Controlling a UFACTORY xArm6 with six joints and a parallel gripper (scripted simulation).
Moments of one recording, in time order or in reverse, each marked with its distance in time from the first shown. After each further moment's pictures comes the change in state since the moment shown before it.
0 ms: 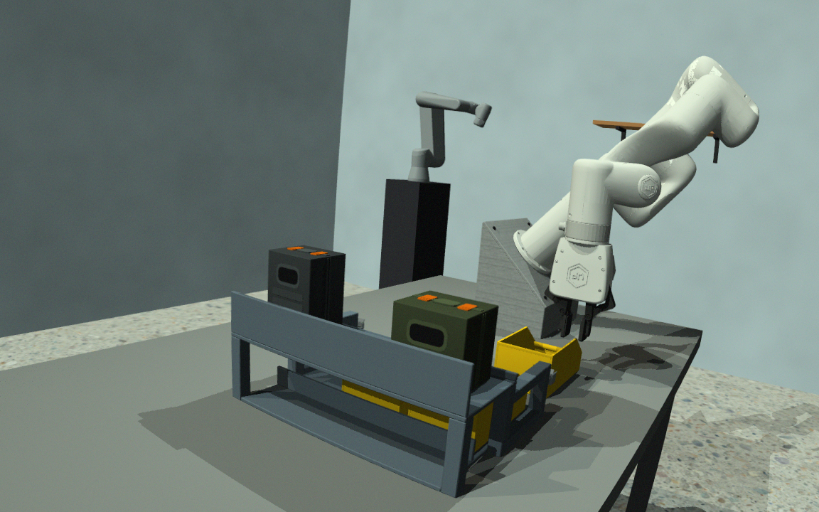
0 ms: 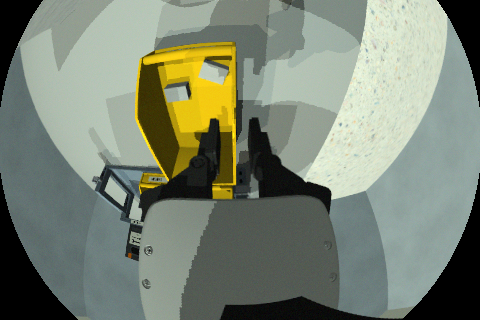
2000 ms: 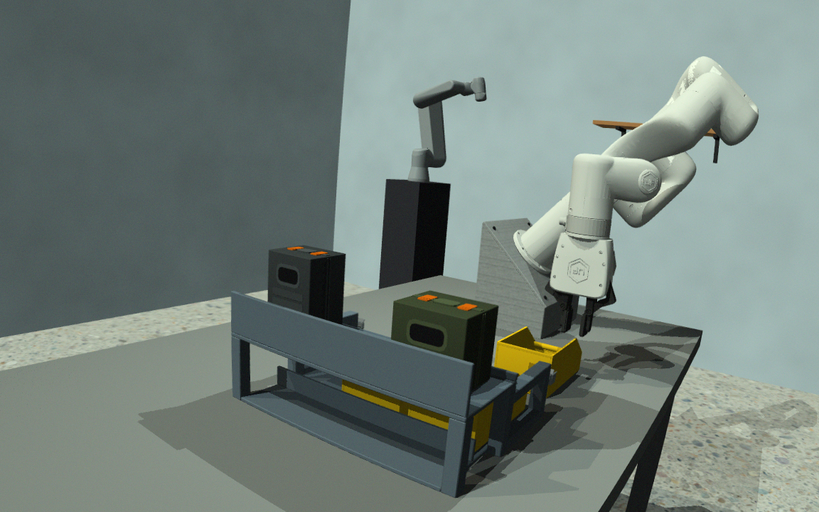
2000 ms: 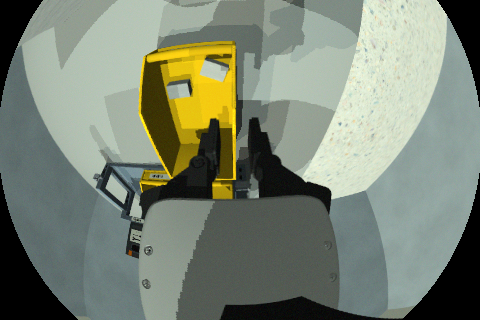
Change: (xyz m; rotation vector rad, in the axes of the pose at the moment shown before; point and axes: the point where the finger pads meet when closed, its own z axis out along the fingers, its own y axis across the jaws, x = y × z) arm 0.000 0.000 -0.009 0.000 0.000 0.000
